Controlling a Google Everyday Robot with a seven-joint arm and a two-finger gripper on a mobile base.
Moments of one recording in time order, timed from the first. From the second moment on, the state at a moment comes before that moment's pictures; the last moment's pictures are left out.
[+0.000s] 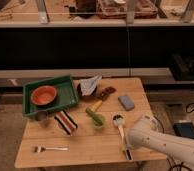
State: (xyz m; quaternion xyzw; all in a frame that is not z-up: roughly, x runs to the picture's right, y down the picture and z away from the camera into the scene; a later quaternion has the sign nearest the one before) arm 0.178 0.305 0.773 -0.17 -0.24 -0.72 0.62
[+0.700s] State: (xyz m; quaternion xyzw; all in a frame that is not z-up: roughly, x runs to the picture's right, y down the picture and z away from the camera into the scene) arm 0.178 0.278 0.743 -0.17 -0.24 -0.72 0.62
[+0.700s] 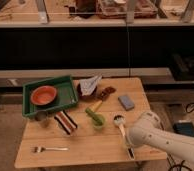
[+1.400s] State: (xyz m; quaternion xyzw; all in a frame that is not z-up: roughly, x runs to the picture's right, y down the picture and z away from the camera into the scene) arm 0.173 0.249 0.741 -0.16 -0.21 -0.74 0.62
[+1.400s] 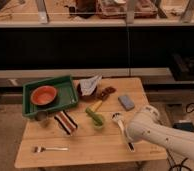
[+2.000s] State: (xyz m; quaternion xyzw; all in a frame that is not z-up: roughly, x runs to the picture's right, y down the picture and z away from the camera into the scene) arm 0.192 0.225 0.742 -0.14 -0.21 -0.72 0.64
